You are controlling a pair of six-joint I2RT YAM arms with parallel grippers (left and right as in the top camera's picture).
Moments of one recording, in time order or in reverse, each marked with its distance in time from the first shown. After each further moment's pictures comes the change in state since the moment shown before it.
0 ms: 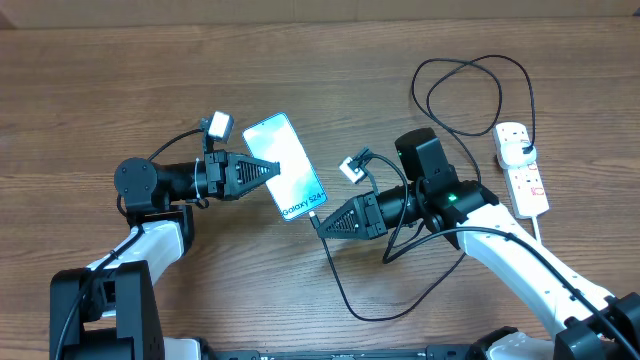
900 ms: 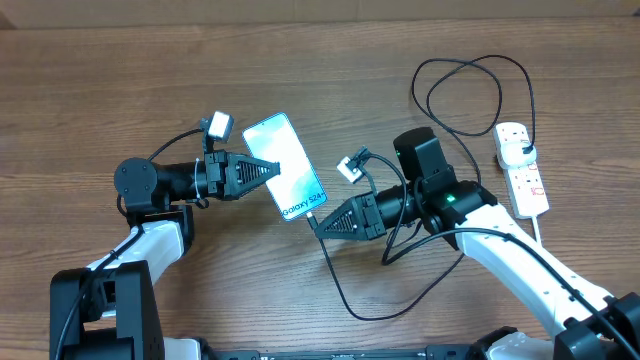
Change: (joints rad) left arm 0.000 0.000 0.000 0.000 0.000 0.003; right arm 0.016 0.000 0.000 0.037 -0.015 0.000
